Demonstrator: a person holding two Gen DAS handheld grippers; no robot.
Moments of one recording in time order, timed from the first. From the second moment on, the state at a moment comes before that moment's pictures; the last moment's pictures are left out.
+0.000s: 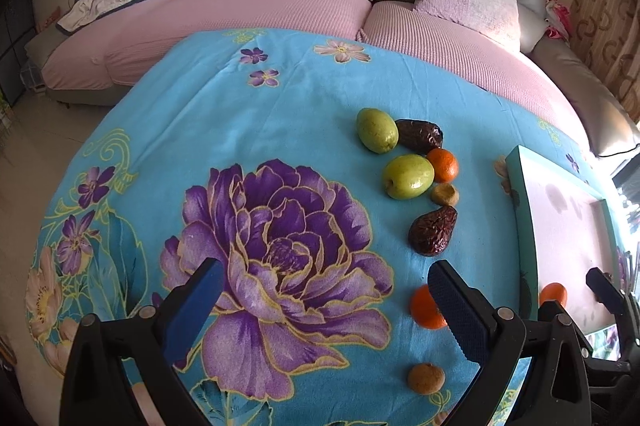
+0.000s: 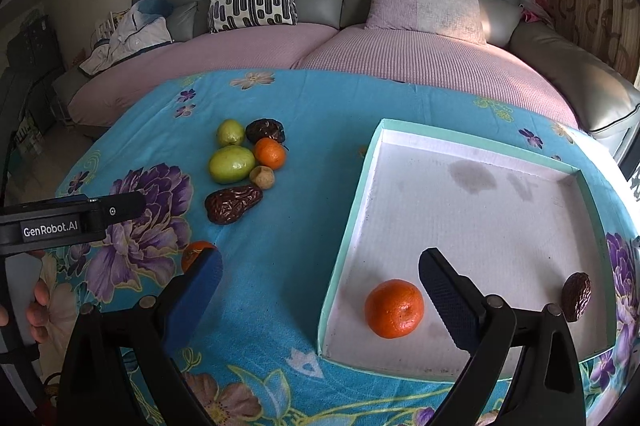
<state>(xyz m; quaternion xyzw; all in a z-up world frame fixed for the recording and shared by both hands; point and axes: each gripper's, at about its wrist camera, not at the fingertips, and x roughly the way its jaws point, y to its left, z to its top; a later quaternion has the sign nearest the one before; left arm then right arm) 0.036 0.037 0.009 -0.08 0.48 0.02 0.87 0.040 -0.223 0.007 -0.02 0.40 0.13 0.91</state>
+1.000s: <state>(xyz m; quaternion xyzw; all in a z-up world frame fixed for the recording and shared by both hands) 0.045 -0.043 -0.030 -0.07 0.56 -0.09 0.82 0.034 -0.266 0.012 0.01 0.40 0.07 0.91</state>
